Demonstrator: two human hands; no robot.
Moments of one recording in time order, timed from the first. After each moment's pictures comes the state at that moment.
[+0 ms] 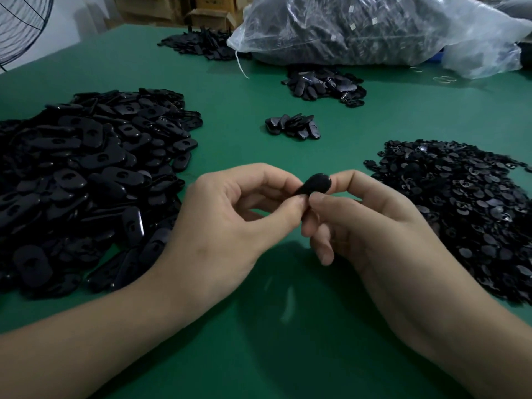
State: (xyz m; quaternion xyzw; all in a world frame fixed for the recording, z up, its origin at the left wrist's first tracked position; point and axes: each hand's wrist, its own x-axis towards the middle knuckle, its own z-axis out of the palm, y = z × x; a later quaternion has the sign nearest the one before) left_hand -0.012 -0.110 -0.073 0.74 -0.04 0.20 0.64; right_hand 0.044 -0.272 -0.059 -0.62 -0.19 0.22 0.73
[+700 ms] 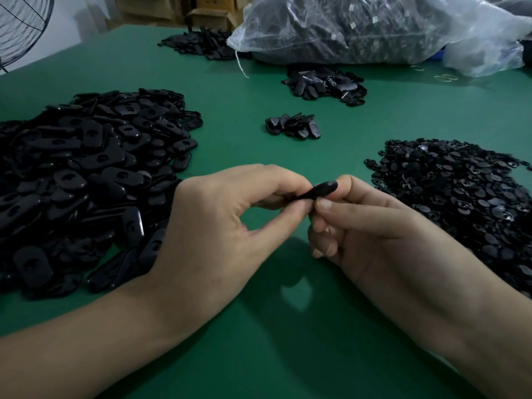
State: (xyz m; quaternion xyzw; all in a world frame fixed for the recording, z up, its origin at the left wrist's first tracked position) left_hand -0.018 -0.112 -0.063 0.85 -0.09 0.37 0.35; right_hand 0.058 -0.277 -0.065 -0.49 -0.19 0.35 0.77
